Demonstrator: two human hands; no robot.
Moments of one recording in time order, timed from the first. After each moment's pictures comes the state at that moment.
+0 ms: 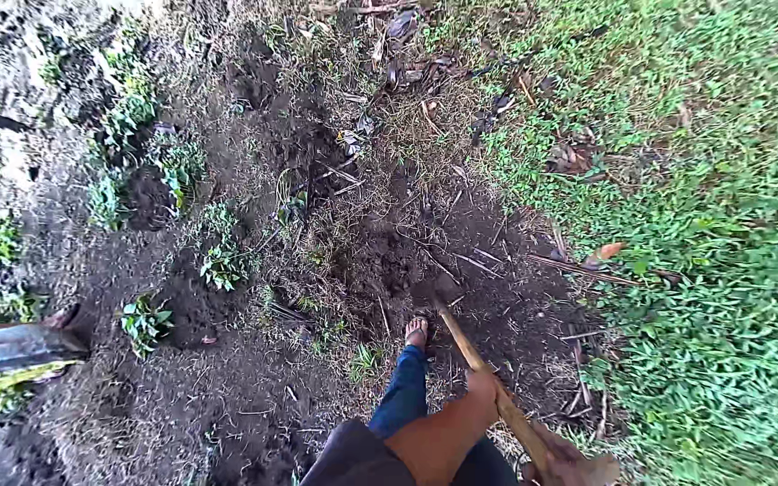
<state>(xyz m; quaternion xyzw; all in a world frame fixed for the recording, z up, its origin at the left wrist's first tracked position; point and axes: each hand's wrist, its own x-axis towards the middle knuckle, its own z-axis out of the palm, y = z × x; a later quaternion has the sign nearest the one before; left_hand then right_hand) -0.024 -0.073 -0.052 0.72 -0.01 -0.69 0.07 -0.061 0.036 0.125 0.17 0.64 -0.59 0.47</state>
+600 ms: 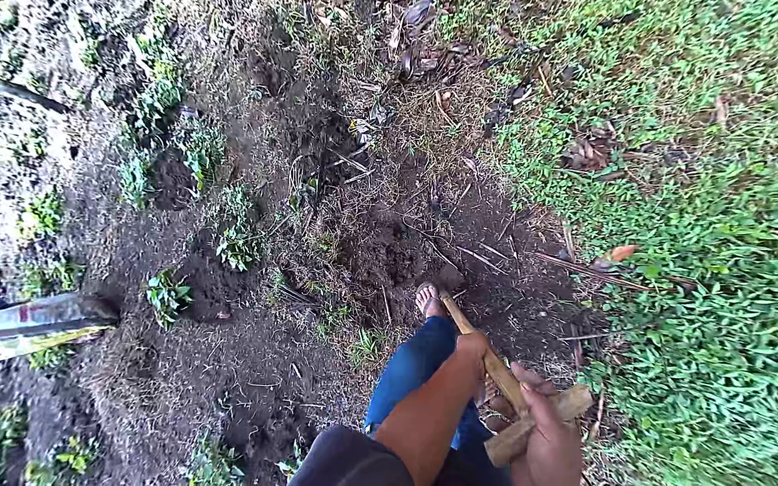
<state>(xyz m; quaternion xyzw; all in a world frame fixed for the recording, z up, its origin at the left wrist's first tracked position) -0.064 -0.134 -0.043 0.75 -0.05 -0.66 0.01 -0.105 -0.048 0.158 0.19 0.59 -0.61 0.50</state>
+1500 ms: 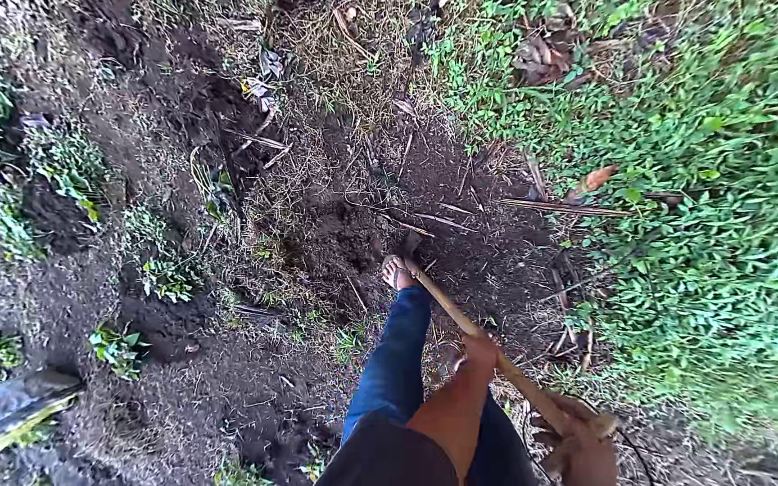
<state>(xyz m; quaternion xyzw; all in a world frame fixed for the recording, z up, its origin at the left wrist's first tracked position) -0.121 -0.045 -0.199 0.75 -0.17 -0.64 -0.07 -0.183 0.095 -0.034 0.21 0.70 -0.49 0.47</state>
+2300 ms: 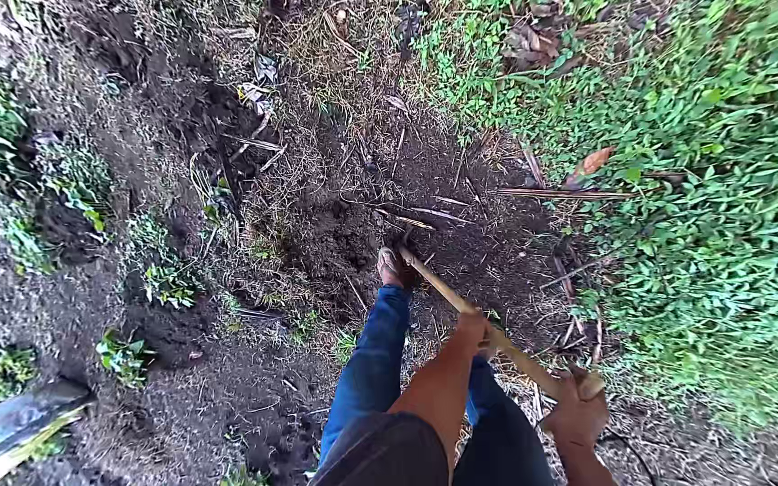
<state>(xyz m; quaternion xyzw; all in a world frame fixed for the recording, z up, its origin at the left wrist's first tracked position) -0.104 -0.071 -0.240 0.68 -0.24 -0.66 -0.18 -0.171 0.099 -0.118 0.14 0.91 -0.29 0.26</state>
